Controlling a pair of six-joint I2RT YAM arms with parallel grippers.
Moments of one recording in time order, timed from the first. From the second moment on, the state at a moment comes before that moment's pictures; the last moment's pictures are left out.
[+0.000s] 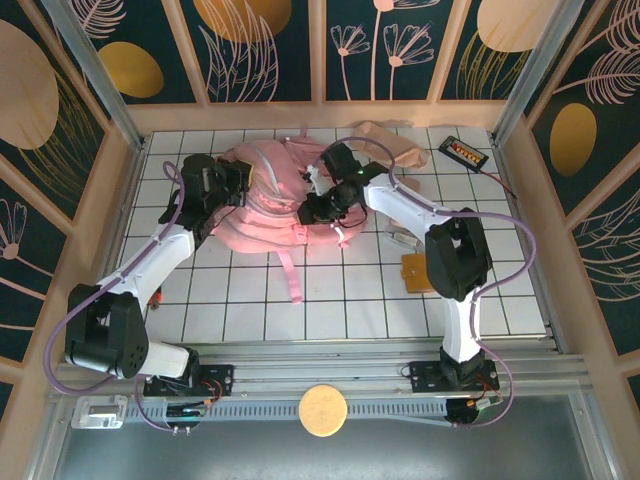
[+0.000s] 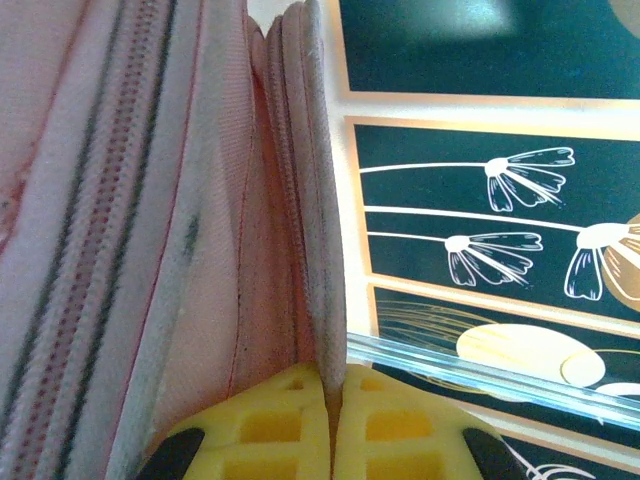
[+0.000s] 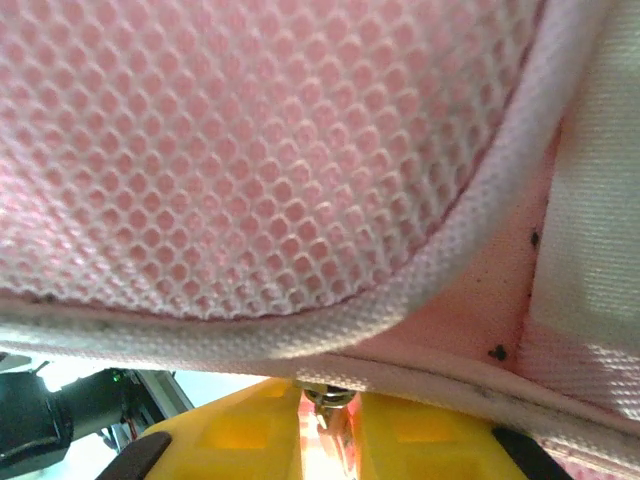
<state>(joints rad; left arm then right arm) -0.26 1.41 0.99 0.08 0.19 -1.53 0.62 1.99 1.65 -0.71 -0.61 0.33</state>
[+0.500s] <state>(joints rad) -0.26 1.41 0.99 0.08 0.19 -1.53 0.62 1.99 1.64 -0.69 -0.58 0.34</state>
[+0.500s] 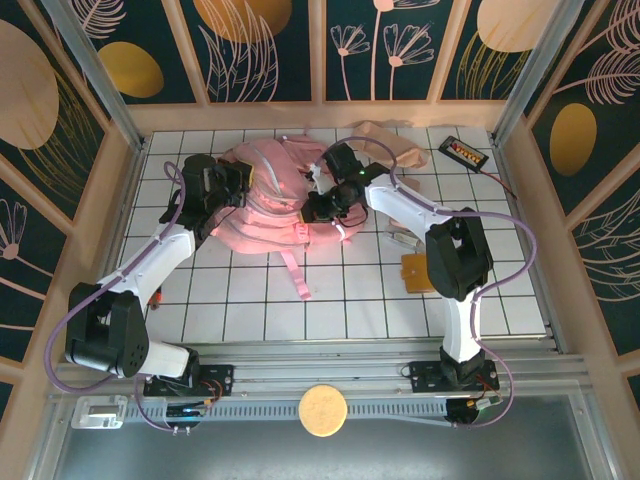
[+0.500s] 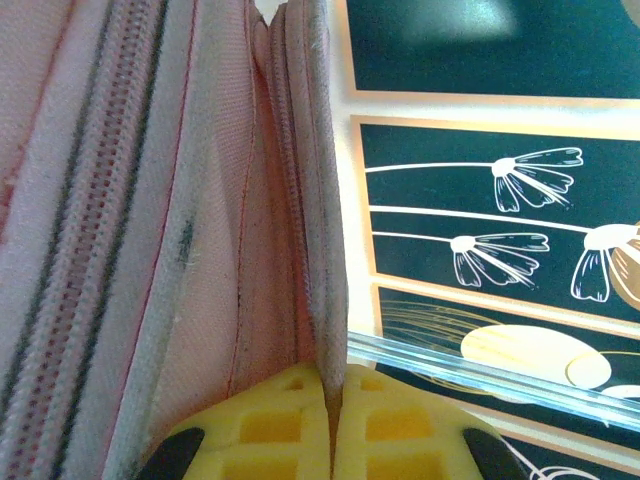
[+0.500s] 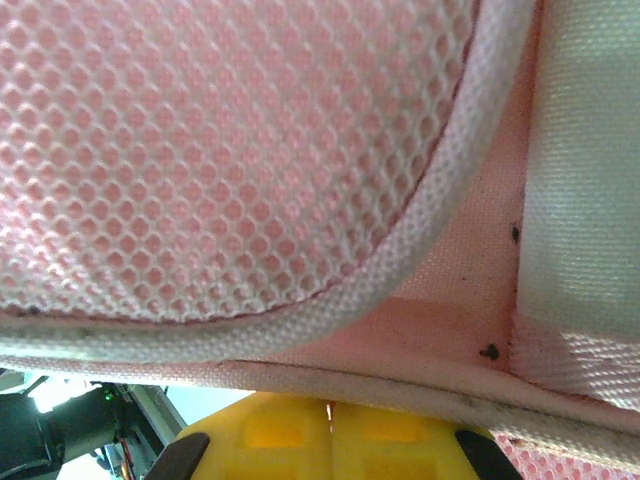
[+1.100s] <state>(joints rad) -0.28 1.41 0.98 0.11 0.17 -1.56 0.71 2.01 1.79 -0.67 -0.74 0.63</state>
